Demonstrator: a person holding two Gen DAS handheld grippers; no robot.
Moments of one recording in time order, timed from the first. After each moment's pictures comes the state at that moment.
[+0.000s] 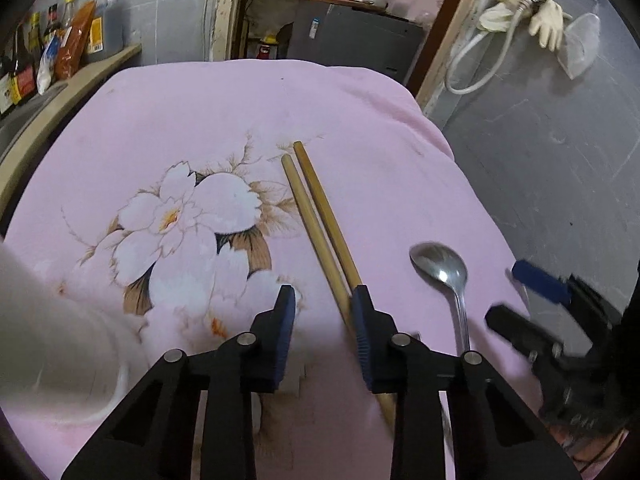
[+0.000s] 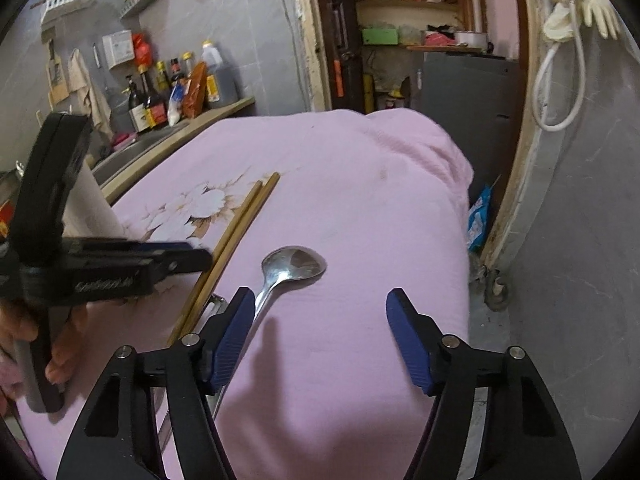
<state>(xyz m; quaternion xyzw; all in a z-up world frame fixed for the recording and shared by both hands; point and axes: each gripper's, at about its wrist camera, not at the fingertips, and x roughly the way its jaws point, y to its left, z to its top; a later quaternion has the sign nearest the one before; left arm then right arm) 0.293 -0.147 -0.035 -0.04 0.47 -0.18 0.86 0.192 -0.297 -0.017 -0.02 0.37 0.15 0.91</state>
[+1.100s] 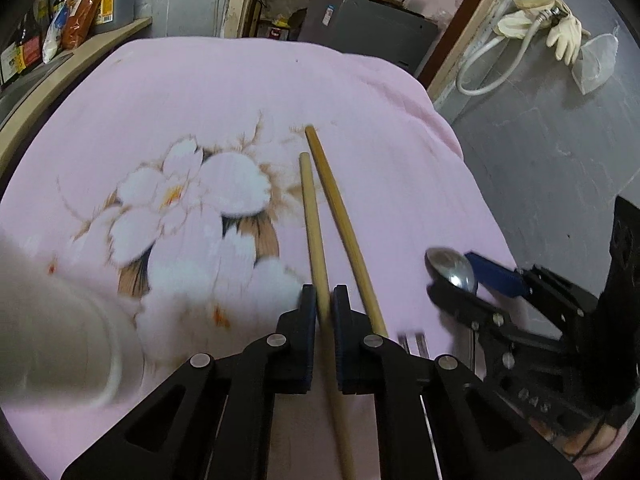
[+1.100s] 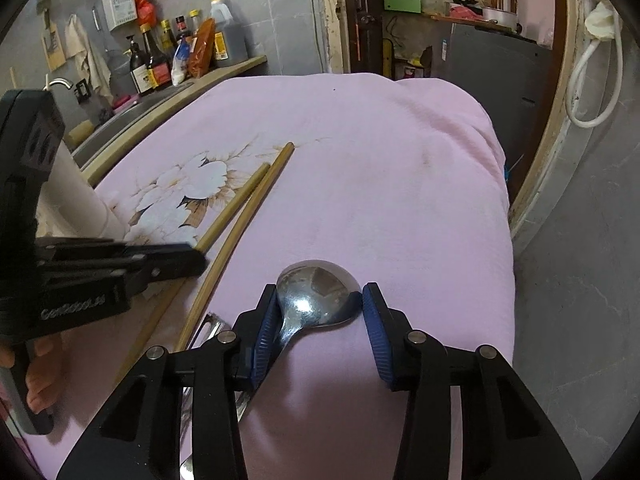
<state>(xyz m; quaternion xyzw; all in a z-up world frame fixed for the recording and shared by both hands) 0.291 -0.139 -0.037 -0.07 0.50 -0.17 0.85 0.231 -0.271 -0.029 -0.05 0.43 0.17 0.88</state>
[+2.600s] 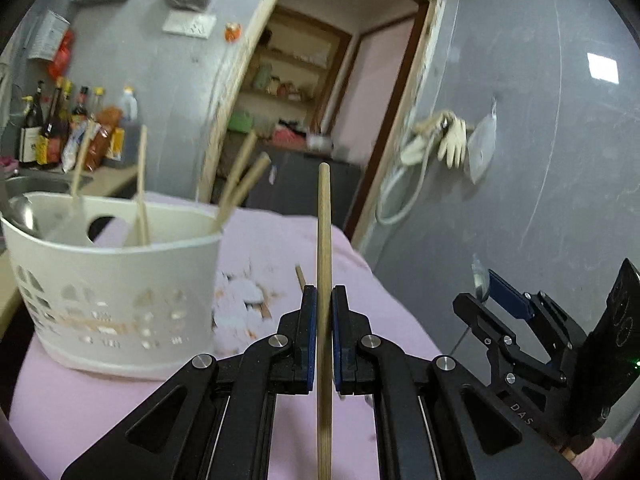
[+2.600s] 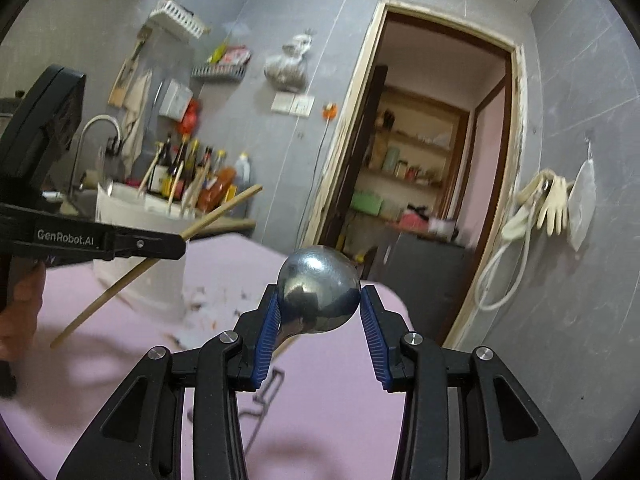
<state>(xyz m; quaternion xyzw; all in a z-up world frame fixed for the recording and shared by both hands) 0.143 -0.079 0.039 -0.11 0.19 -0.25 0.94 0.056 -0.215 0.036 -0.17 0.05 0.09 0.98</state>
